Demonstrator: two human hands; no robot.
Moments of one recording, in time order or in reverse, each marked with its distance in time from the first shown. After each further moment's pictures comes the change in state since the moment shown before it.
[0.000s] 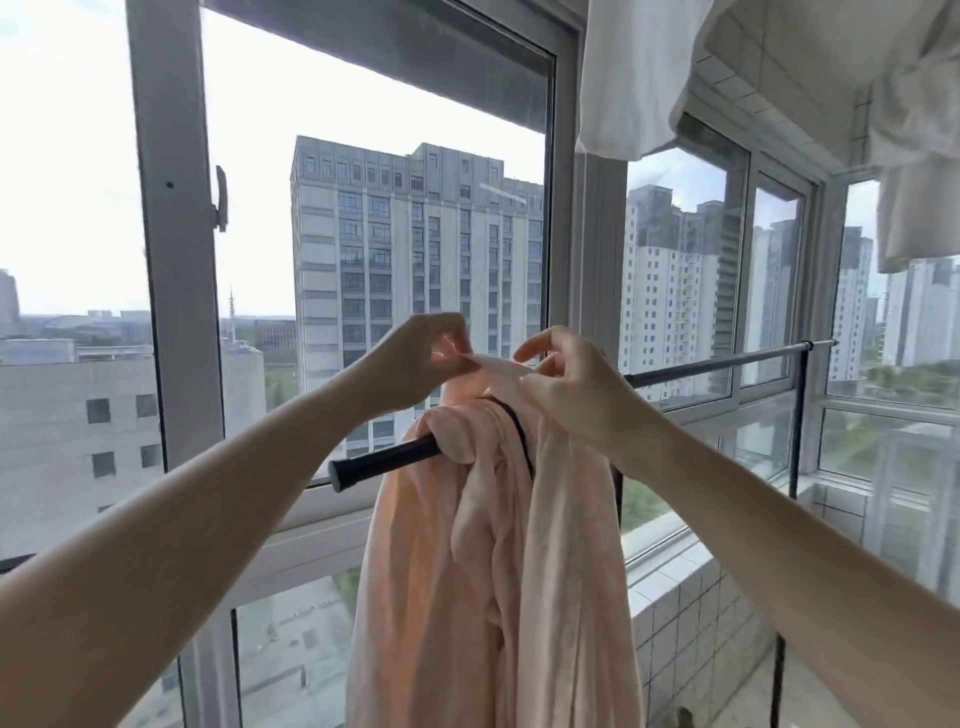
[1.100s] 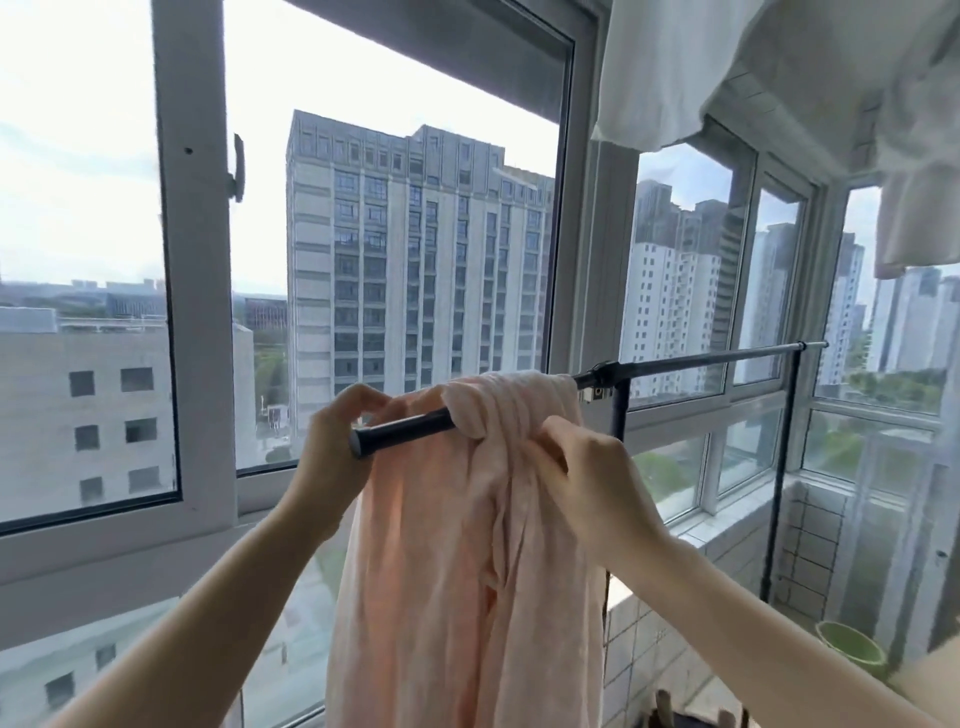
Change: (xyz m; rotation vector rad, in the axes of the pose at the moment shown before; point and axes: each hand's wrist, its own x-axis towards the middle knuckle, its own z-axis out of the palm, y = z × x) left_hand -0.115 -0.045 0.029 -0.451 0.449 -0.328; right_hand -0.052 0.065 0.046 -0.543 0.179 -0.278
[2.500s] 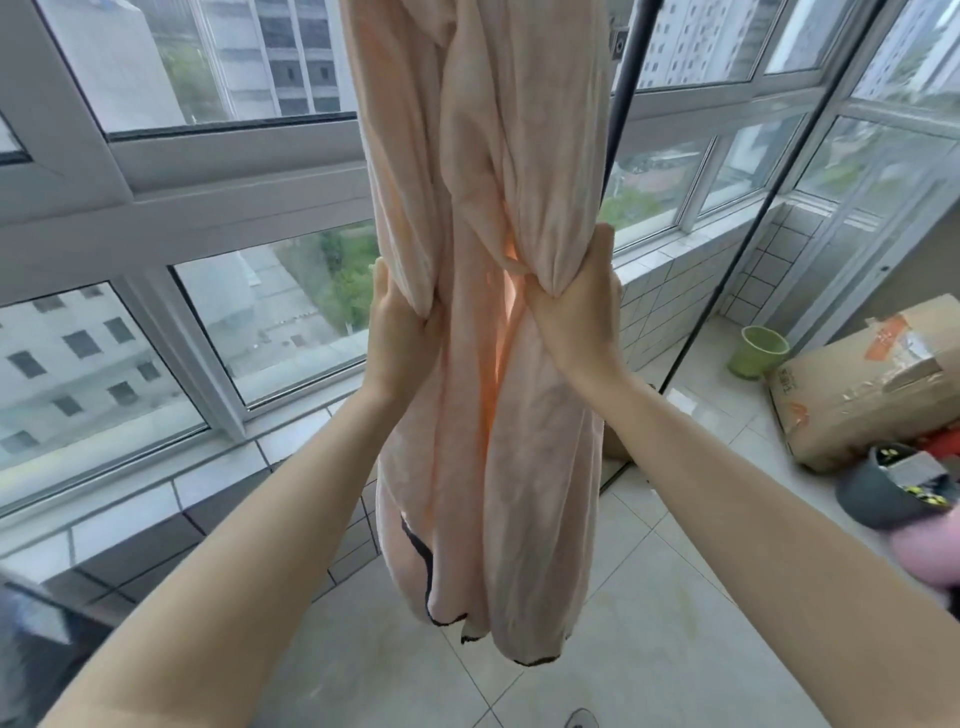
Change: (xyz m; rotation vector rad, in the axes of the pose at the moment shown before) left_hand -0.169 -0.122 0.125 0.229 -0.007 -0.091; right_hand -0.137 0.077 0.082 0.285 0.100 0.500
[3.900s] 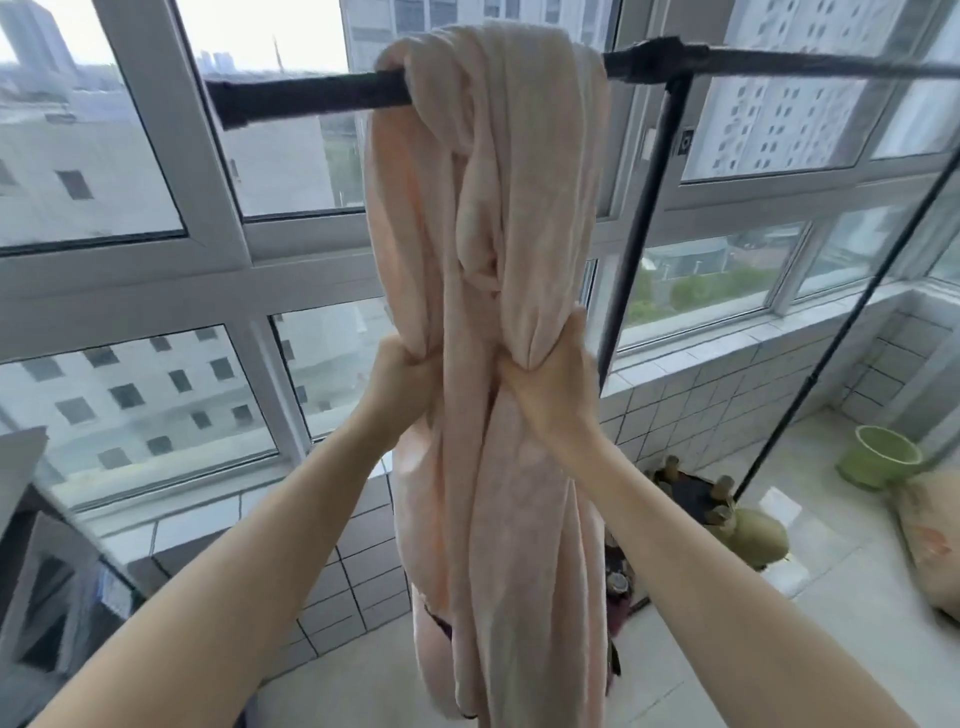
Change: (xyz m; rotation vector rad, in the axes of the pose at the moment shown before) left_hand -0.001 0.074 -0.023 -0.128 -0.018 -0.446; right_hand 0.002 -0.013 -0.011 0.094 -0.265 0.063
